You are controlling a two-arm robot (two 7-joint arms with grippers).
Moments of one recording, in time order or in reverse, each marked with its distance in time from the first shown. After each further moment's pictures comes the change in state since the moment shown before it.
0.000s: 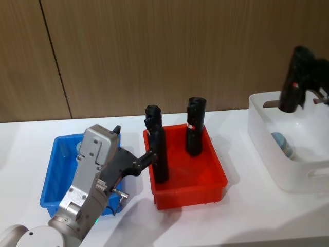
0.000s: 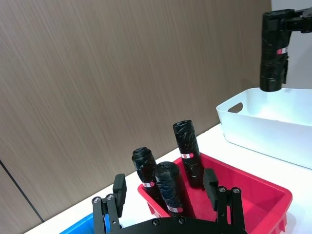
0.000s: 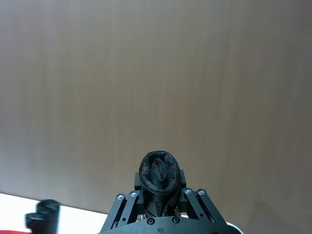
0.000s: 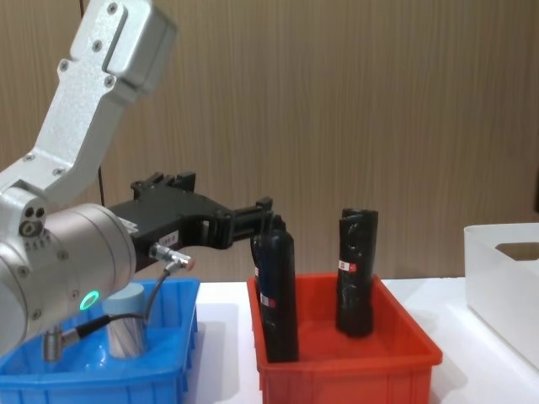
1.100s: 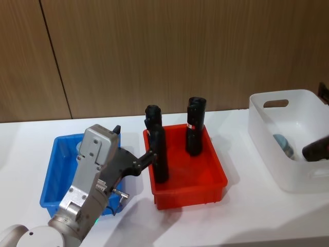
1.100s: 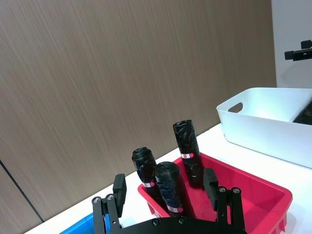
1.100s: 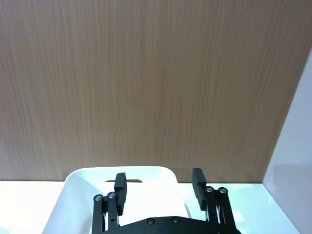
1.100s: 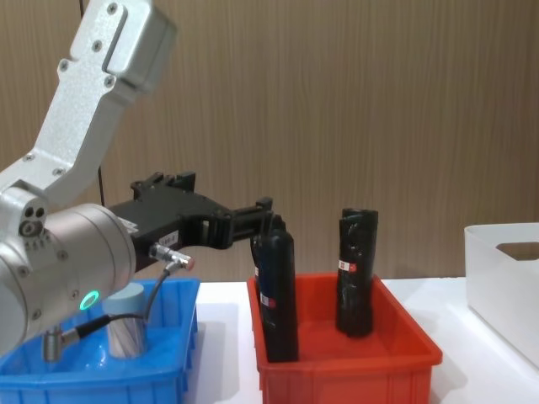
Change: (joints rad) left arm 0.000 0.000 0.000 0.000 0.000 0.000 0.000; right arm 0.080 0.028 0.045 0.275 -0.039 0.000 -0.095
